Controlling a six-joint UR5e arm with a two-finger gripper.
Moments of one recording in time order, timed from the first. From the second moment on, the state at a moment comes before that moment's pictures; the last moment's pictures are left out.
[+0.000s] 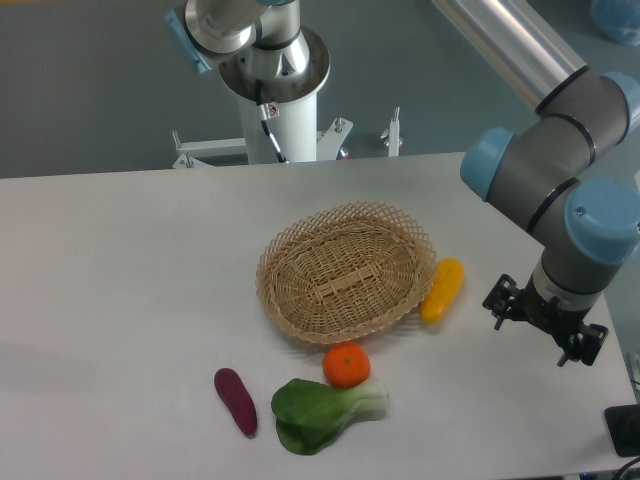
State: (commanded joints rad) arm 2.66 -2.24 -1.11 -1.26 1.54 1.32
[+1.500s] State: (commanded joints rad) arm 2.52 -2.20 -1.21 -1.17 1.54 1.20
